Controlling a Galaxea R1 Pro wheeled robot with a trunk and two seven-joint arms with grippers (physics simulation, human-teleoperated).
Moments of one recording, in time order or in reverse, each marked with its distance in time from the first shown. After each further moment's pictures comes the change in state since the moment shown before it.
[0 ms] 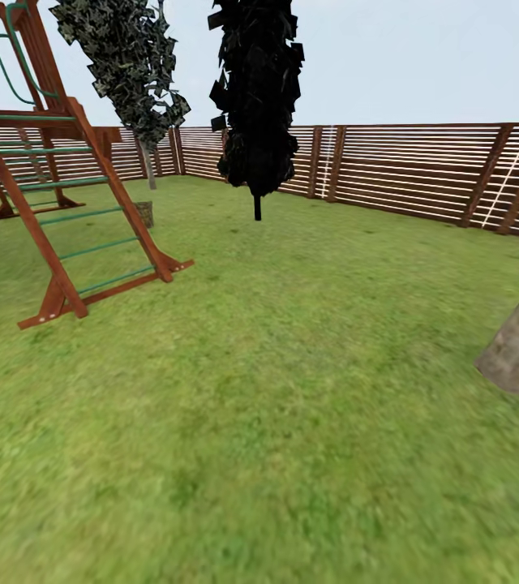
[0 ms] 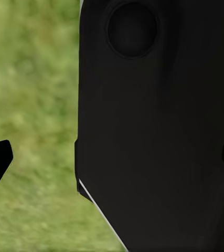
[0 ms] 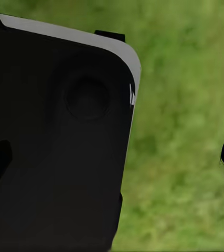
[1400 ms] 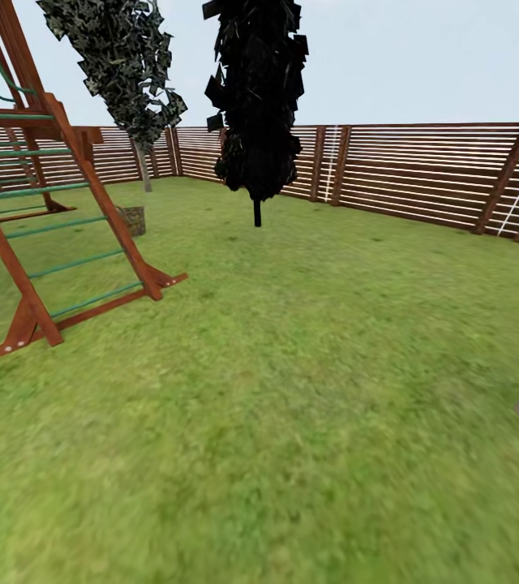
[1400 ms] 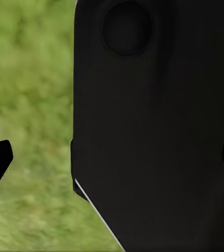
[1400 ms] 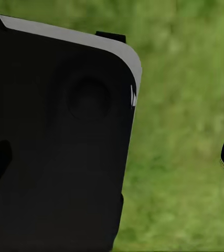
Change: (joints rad) left arm 0.000 -0.006 0.000 0.000 0.000 0.000 0.000; right arm 0.000 0.002 -0.001 -0.001 0.000 -0.002 0.000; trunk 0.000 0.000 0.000
